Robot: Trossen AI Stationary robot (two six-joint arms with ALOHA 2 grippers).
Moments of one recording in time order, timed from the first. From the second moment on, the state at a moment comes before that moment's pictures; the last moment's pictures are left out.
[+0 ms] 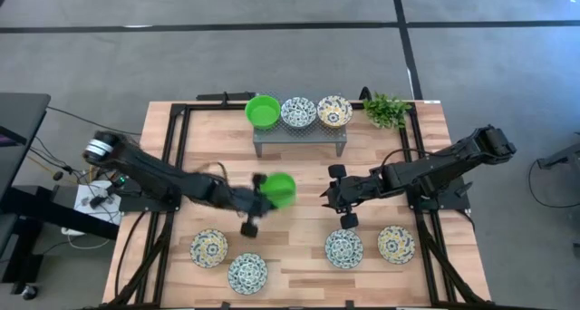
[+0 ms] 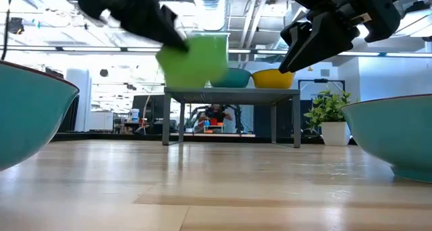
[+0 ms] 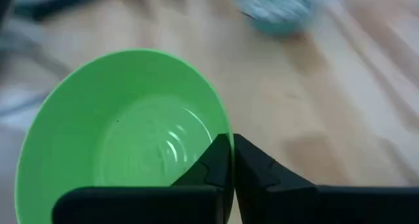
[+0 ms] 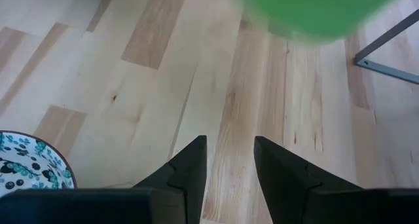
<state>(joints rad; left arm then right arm) -0.33 1.43 0.83 -0.05 -0.28 0.18 0.26 1.34 0.79 -0.22 0.18 -0.11</state>
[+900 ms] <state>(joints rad) 0.25 1.26 0.83 0.02 -0.31 0.45 0.23 1.34 0.79 -0.22 0.18 -0.17</state>
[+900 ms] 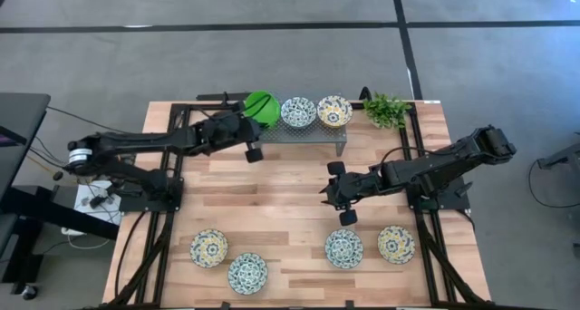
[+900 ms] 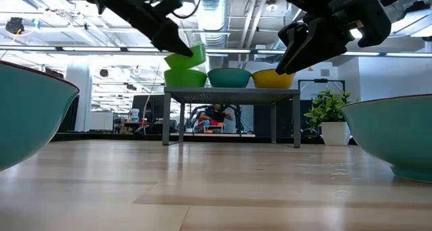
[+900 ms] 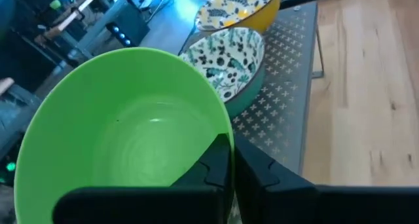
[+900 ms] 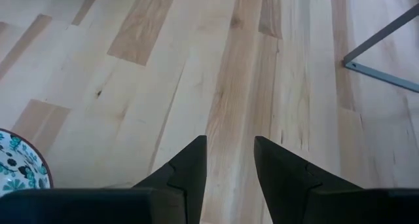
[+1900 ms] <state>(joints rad) 0.28 1.25 0.83 -0.03 -0.30 0.48 0.23 1.34 0.79 -0.22 0.18 -0.17</state>
